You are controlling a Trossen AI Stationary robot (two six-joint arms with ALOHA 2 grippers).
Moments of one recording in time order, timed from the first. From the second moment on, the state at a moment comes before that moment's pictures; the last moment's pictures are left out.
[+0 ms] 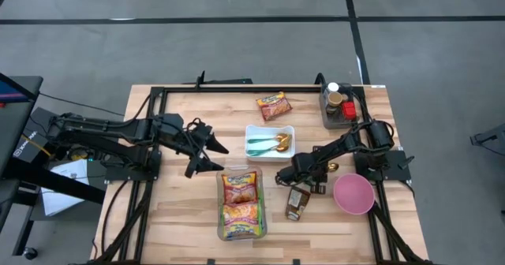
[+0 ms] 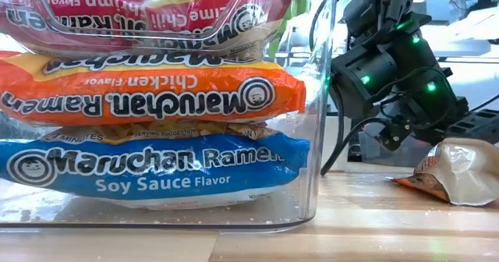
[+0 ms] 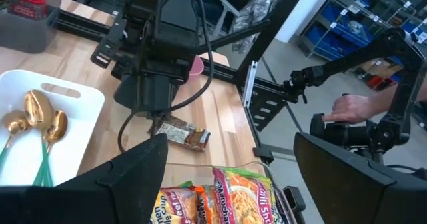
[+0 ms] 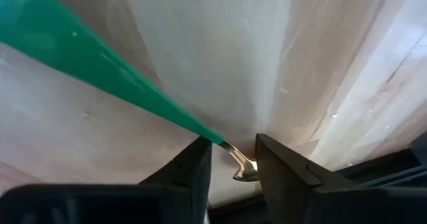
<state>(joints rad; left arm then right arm) -0.06 0.99 0.82 -0.11 0.22 -0.38 0.18 1.97 1.06 -1.21 0.09 0.37</state>
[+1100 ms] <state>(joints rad) -0.06 0.99 0.82 -0.11 0.22 -0.40 0.23 1.97 1.20 -1.15 0.09 0.35</state>
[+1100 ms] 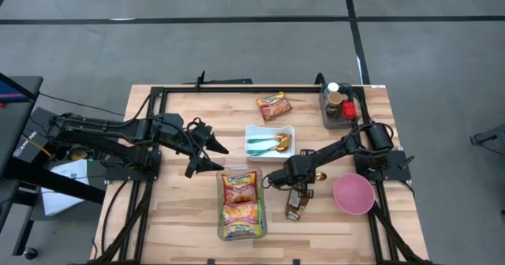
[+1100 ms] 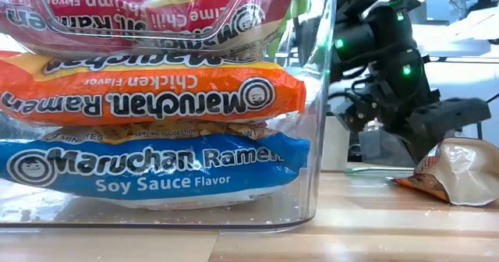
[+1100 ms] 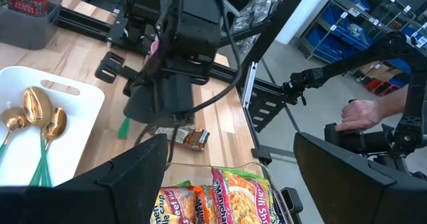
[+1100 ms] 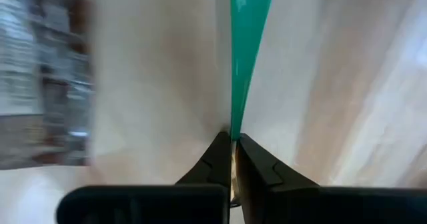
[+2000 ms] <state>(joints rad) -0.06 0.99 0.82 -0.07 0.21 -0.40 0.31 1.74 1.27 -1.26 0.11 0.50</state>
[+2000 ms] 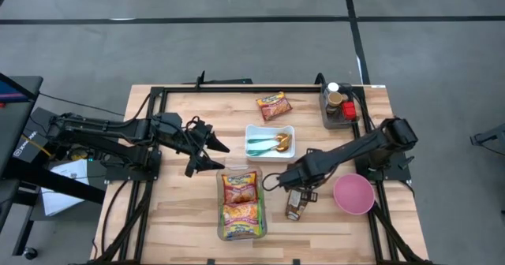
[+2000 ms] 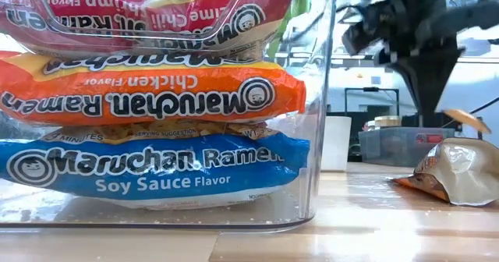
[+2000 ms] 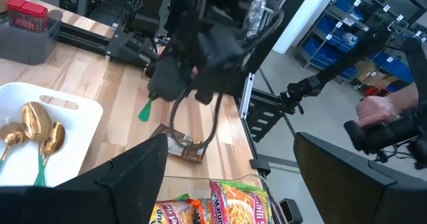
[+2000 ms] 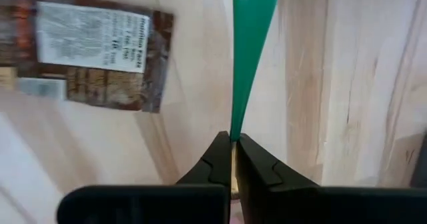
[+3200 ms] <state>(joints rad) -0.06 0.89 0.82 -0.69 0.36 -0.39 -0.01 2.23 2.29 -1.57 0.40 -0.12</state>
